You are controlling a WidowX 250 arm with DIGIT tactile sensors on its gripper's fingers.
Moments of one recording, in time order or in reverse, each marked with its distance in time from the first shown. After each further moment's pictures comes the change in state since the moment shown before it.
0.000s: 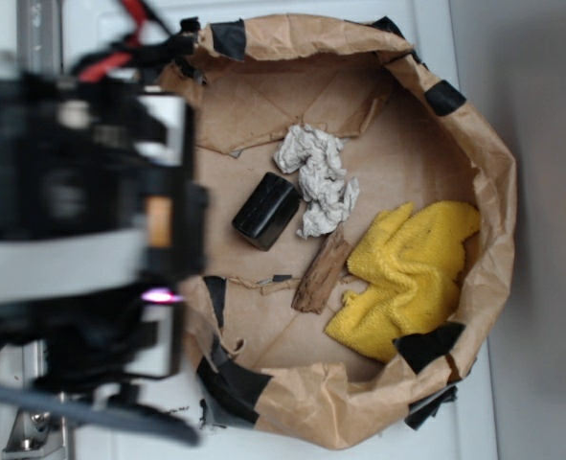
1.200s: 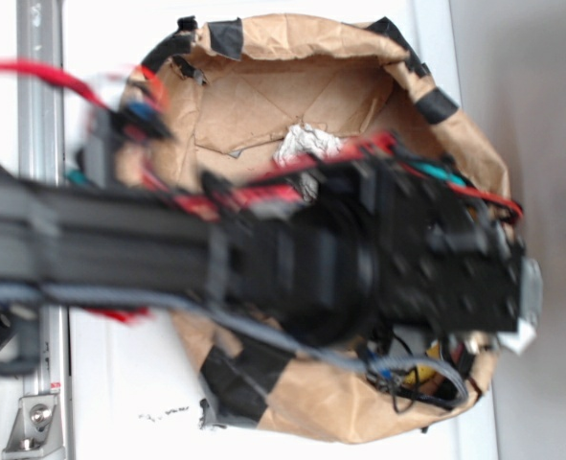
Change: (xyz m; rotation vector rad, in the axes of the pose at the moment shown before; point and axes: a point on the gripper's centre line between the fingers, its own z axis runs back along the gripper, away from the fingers) arm 0.075 -0.036 -0.190 -0.051 0.171 -0.293
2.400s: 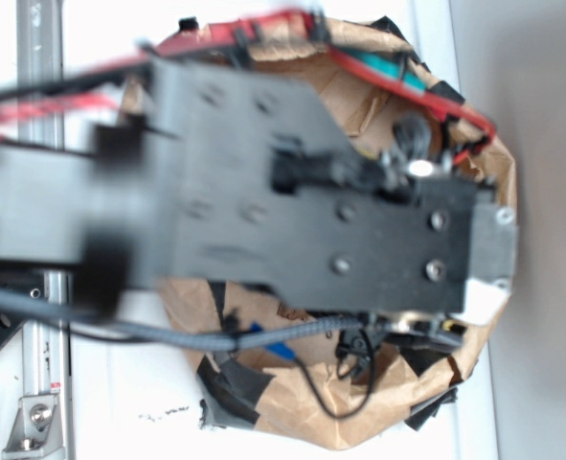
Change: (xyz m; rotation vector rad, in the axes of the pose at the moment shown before) arm -0.041 0.019 0.113 0.080 -0.068 0.206
